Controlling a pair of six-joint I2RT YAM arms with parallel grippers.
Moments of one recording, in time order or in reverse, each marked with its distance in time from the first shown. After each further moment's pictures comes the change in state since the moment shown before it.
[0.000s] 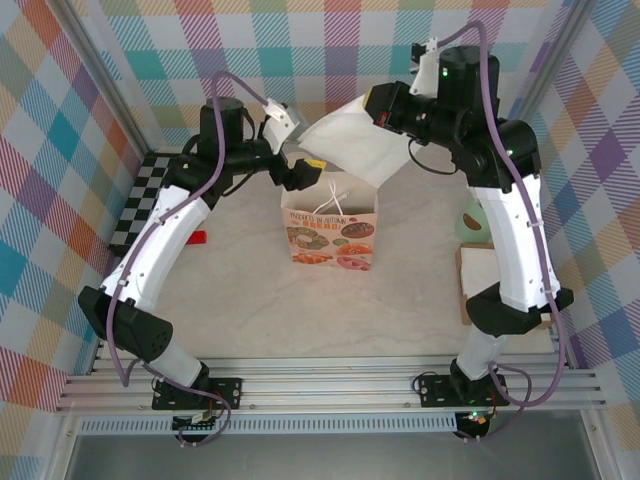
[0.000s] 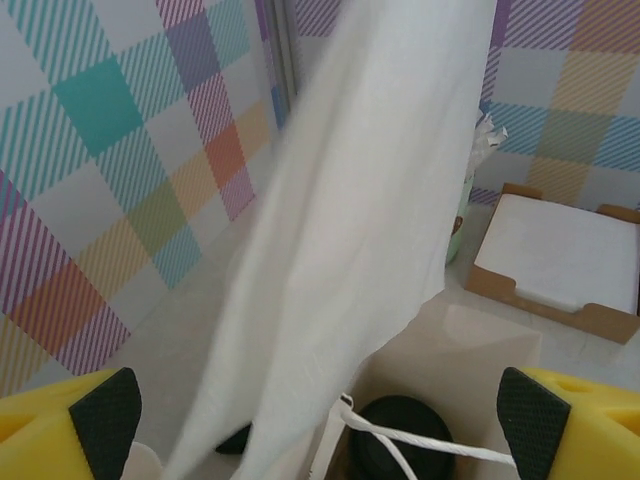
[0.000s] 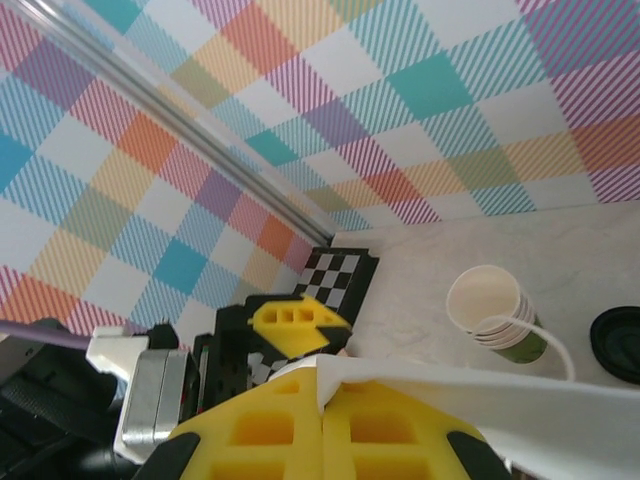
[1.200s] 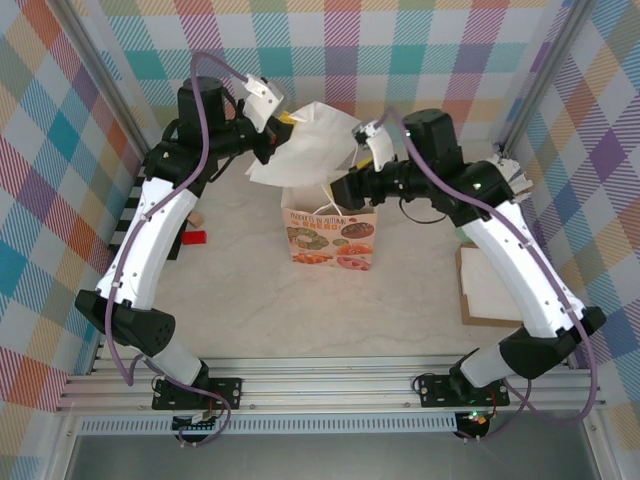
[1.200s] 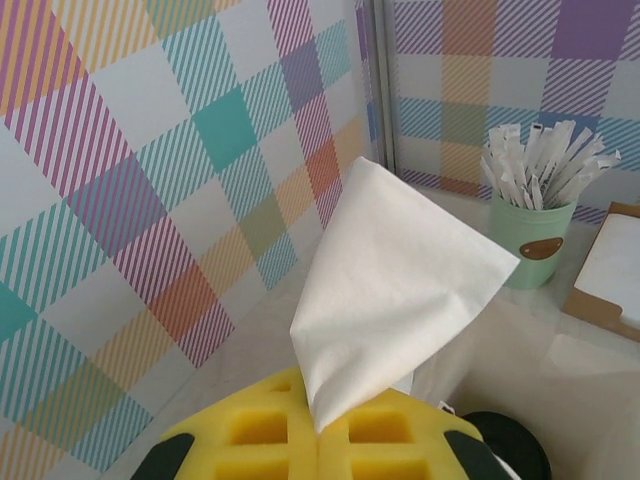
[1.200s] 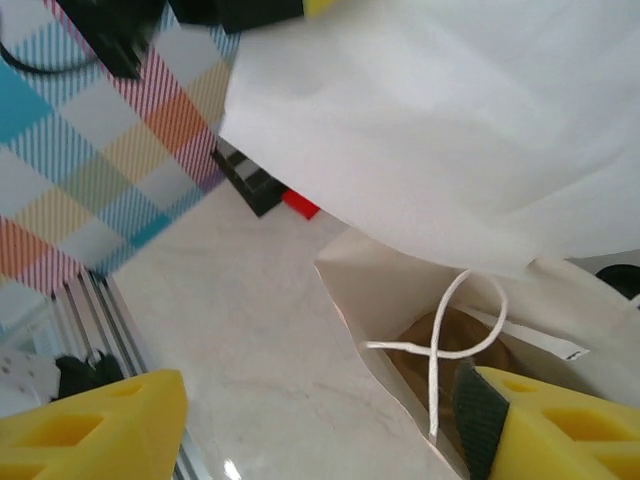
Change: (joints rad) left arm 0.051 0.034 0.191 -0.114 -0.113 0.031; right arm 0.082 -0.276 -0.715 0.147 -0.214 -0.590
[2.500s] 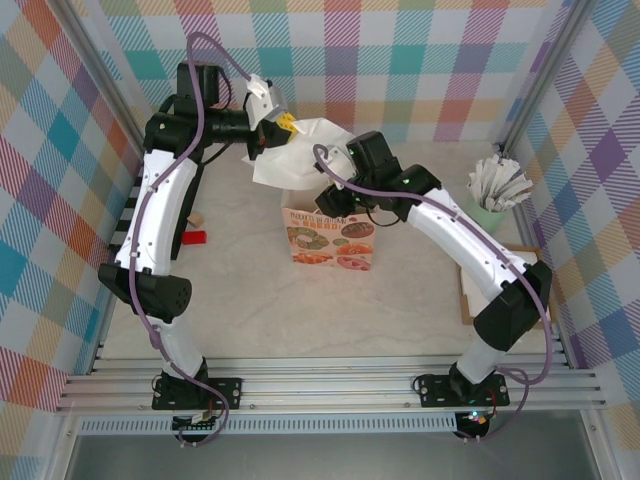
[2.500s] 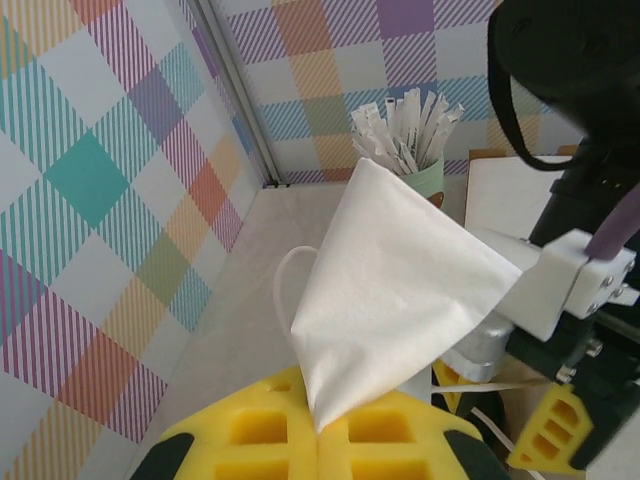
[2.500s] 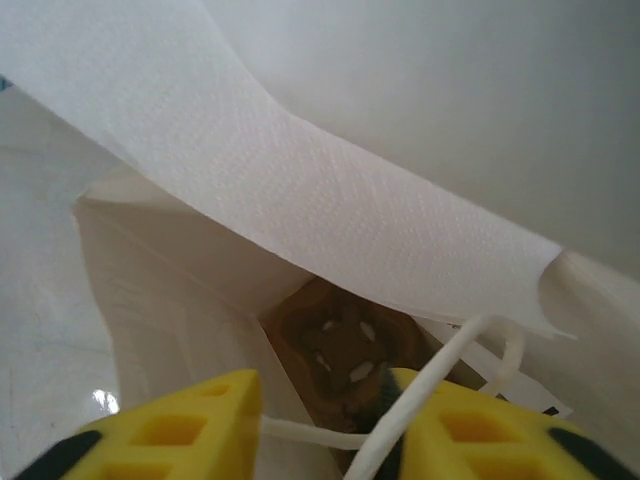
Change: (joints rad) left arm 0.097 0.236 0.335 -0.315 0.401 0.354; right arm 0.044 0.192 -0.140 0.150 0.211 -0.195
